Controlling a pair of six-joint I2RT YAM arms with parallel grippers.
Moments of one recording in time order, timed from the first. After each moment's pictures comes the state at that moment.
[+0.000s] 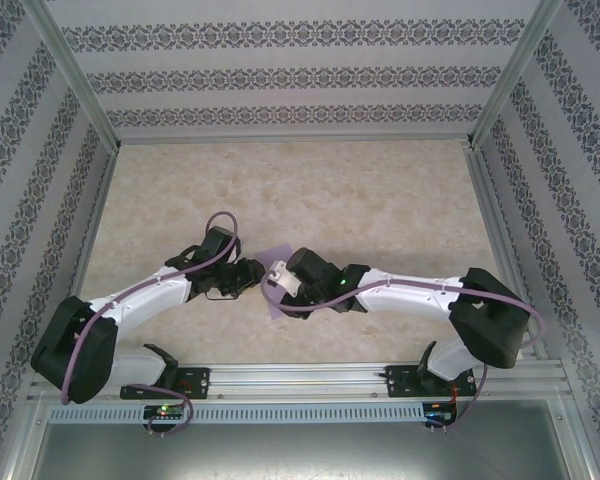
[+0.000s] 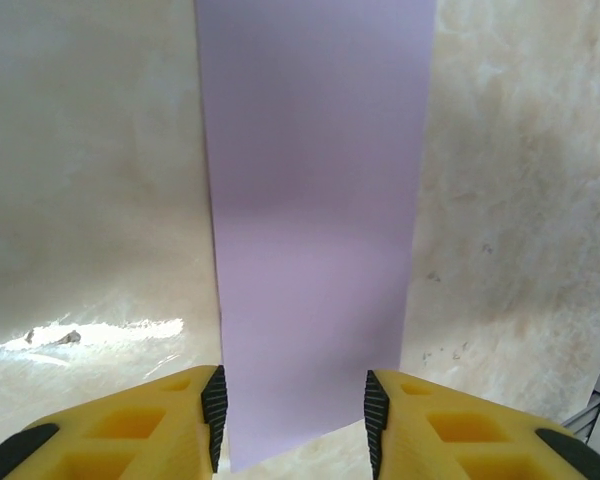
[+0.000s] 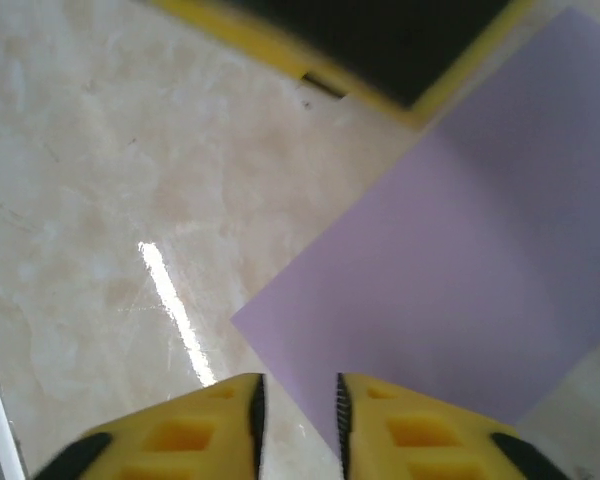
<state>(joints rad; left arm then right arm) -0.49 1.30 0.63 -0.32 0.34 -0.95 0.97 1.51 0.85 -0.27 -0.18 0.02</state>
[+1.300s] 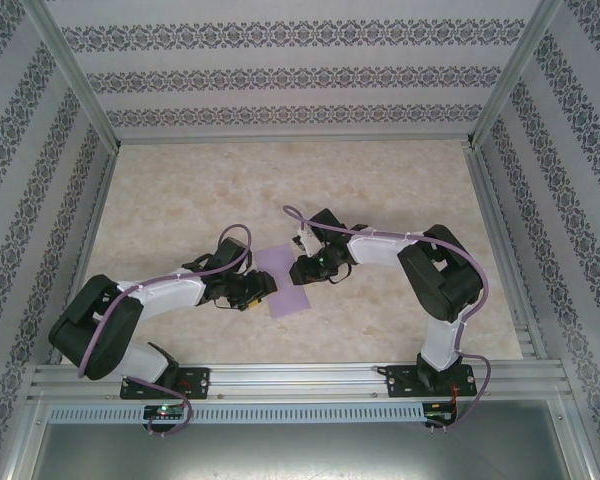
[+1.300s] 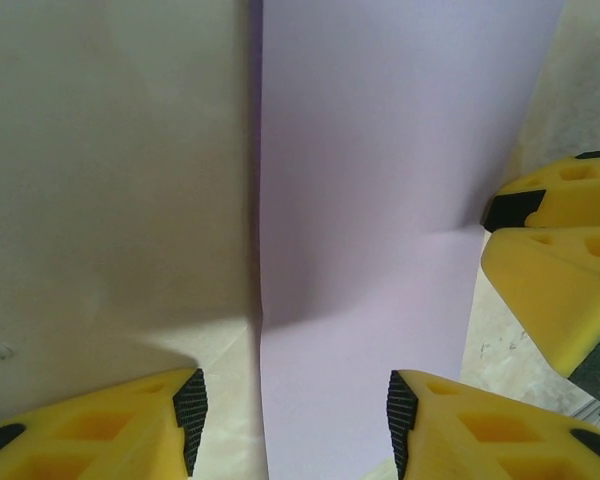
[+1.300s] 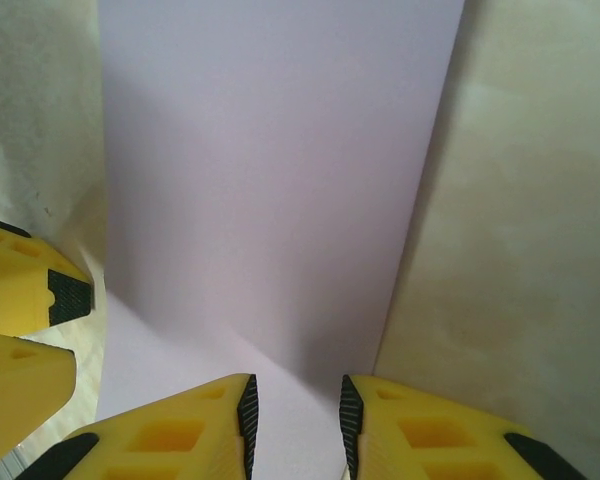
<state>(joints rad) -0.56 1.44 0.58 -0.18 0.39 -1.02 0.64 1.86 1.03 -0.35 -0.54 0.34</state>
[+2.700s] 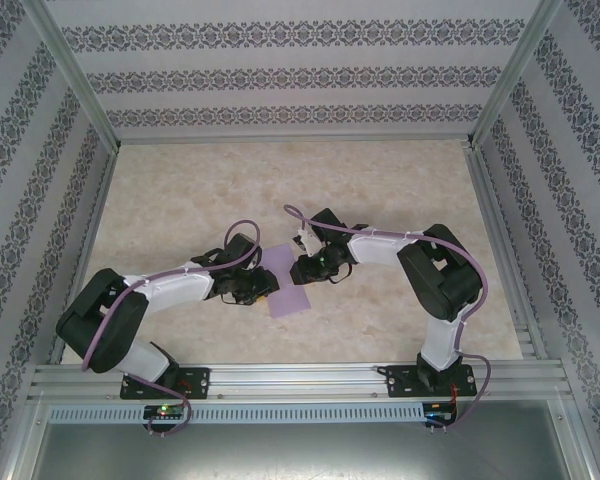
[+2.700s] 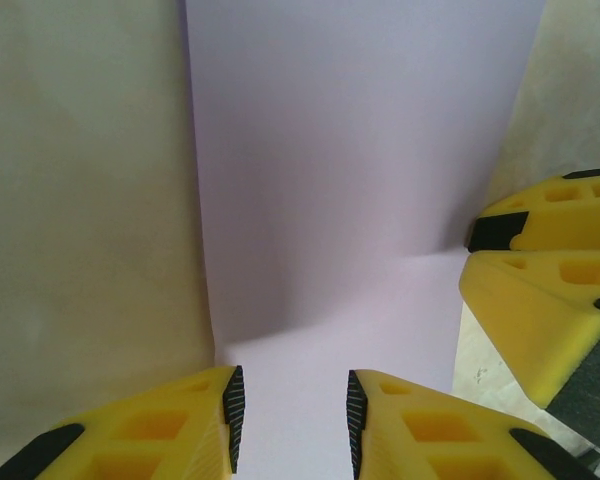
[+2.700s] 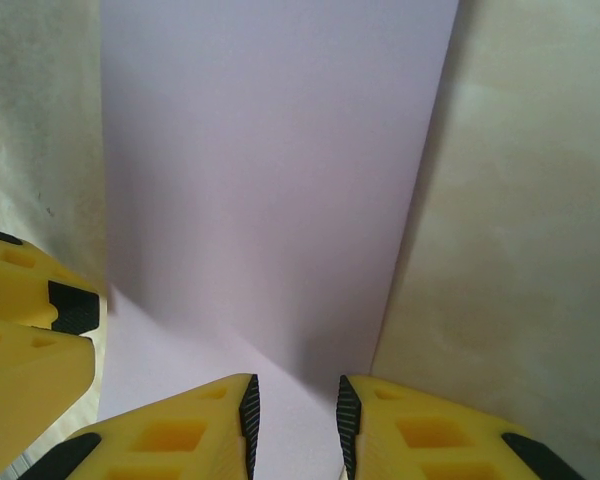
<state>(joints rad) -0.60 1.49 0.67 -0.25 0.31 -1.03 0.63 1.87 1.03 -0.35 -0.55 0.34</state>
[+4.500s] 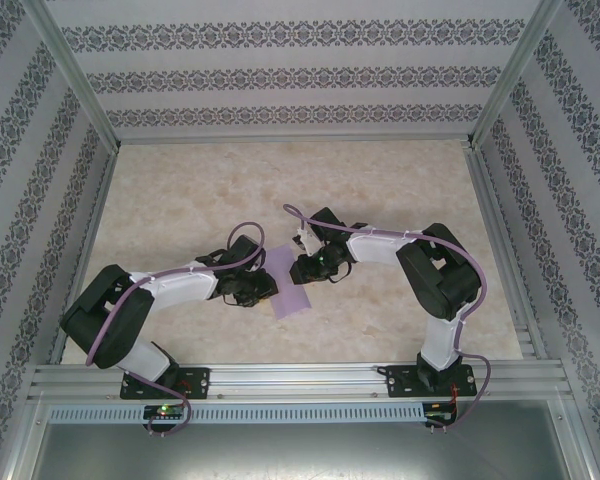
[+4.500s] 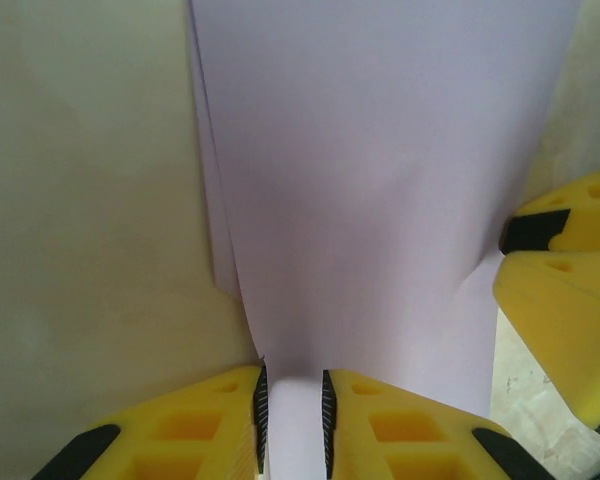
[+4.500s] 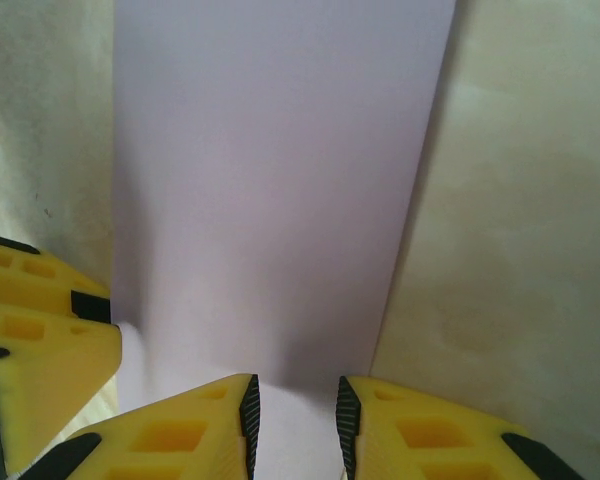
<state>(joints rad) -0.62 1.52 0.68 -0.26 0.29 -1.03 0.63 1.87 1.04 -0.37 -0.55 0.34</state>
